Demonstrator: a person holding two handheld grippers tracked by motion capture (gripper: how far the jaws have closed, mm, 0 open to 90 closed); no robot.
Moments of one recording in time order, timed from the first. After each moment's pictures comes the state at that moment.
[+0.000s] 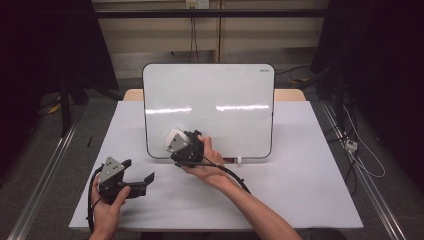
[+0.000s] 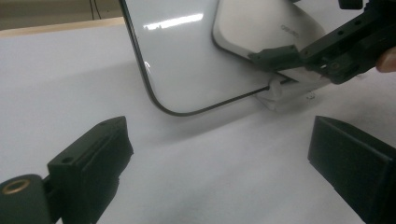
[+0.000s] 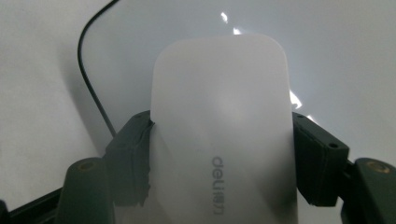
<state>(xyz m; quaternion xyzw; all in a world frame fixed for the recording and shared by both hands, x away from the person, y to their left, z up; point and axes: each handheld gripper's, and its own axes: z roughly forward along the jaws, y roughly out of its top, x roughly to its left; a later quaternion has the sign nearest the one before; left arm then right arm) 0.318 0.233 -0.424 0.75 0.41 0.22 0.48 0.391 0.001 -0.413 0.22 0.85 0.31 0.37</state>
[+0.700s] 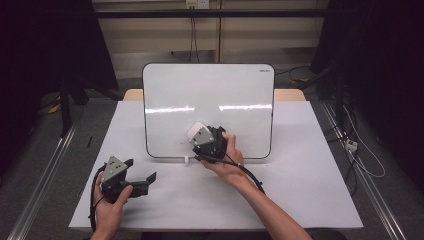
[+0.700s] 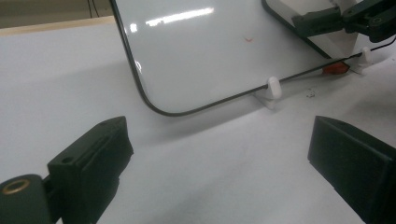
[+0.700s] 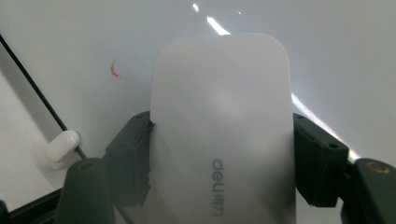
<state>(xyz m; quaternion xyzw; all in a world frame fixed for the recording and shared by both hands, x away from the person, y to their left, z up) 0.321 0.227 -0.425 0.75 0.41 0.22 0.47 0.391 -0.052 -0.404 0.28 0.82 0.31 0.39</state>
